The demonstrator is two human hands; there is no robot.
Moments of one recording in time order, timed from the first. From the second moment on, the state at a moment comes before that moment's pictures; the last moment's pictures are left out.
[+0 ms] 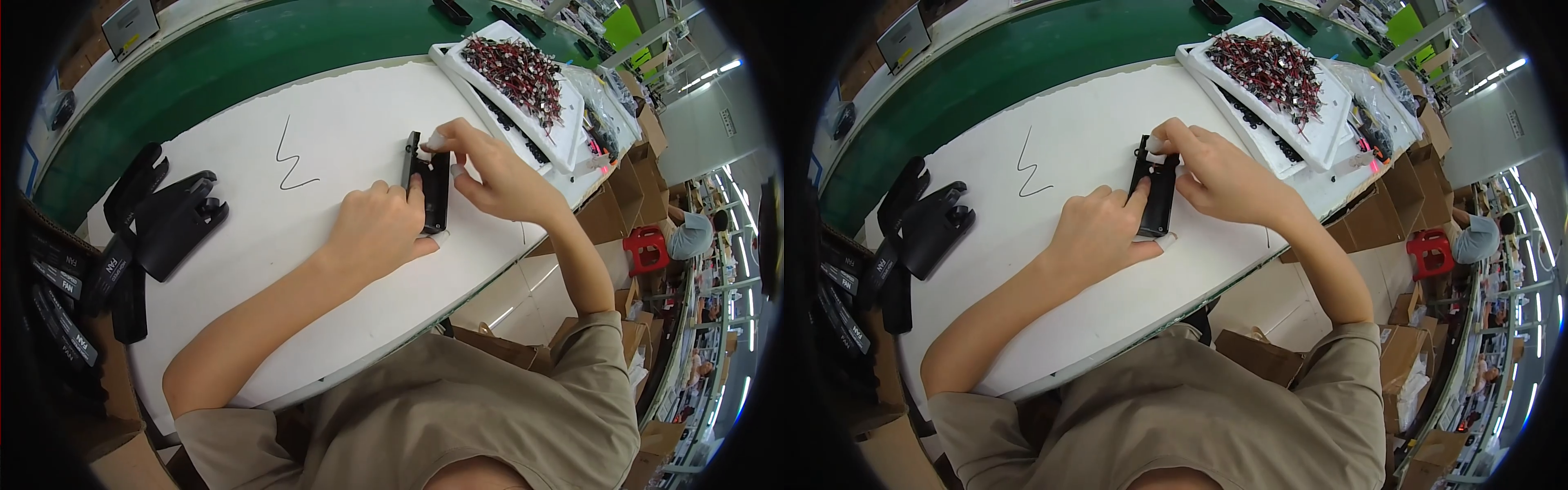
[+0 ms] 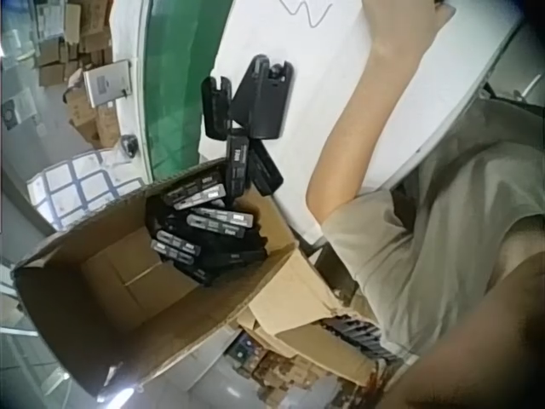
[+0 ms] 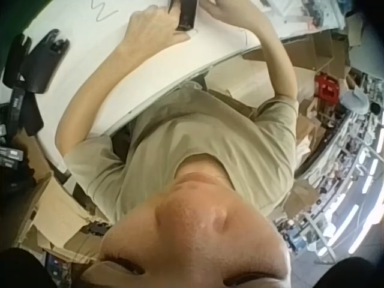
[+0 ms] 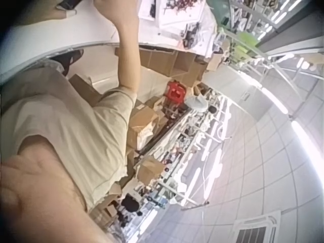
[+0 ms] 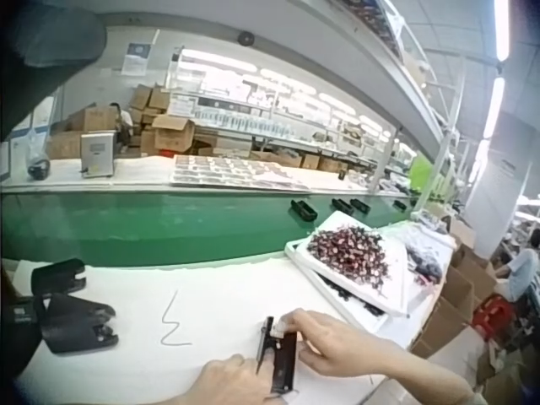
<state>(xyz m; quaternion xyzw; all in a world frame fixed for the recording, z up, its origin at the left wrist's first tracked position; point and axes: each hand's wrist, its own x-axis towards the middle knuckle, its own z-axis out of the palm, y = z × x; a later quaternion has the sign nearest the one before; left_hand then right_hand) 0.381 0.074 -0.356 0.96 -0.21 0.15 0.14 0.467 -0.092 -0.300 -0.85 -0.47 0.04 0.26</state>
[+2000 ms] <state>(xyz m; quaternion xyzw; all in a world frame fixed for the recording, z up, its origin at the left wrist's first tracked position) 0.358 0.229 -0.251 0.97 0.19 -0.16 -0.04 0.509 -0.133 -0.346 -0.88 -0.43 -0.17 0.13</state>
